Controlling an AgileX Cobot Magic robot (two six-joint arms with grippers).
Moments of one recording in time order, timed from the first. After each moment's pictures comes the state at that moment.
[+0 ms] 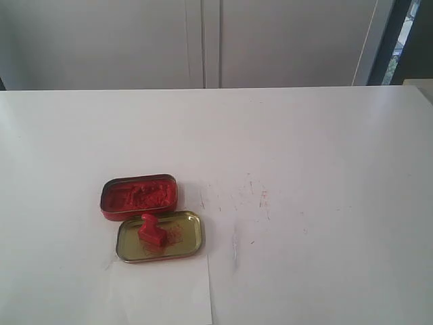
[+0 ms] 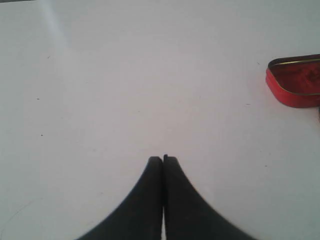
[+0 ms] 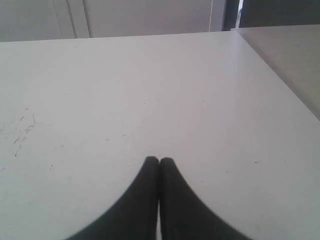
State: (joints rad) left arm 0.04 0.01 0.02 -0.11 0.43 0.15; right arm -0.03 0.00 -0.01 0.00 0.36 0.07
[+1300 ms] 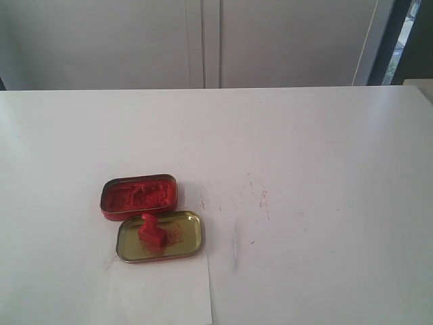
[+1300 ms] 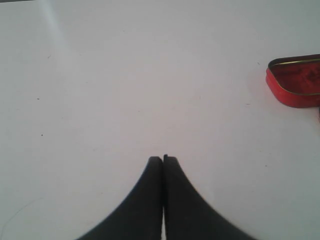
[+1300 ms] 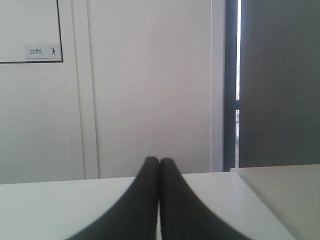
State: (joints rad) left arm 0.04 0.01 0.02 -0.11 0.43 0.15; right arm -0.03 0.00 -0.01 0.01 -0.13 0.07
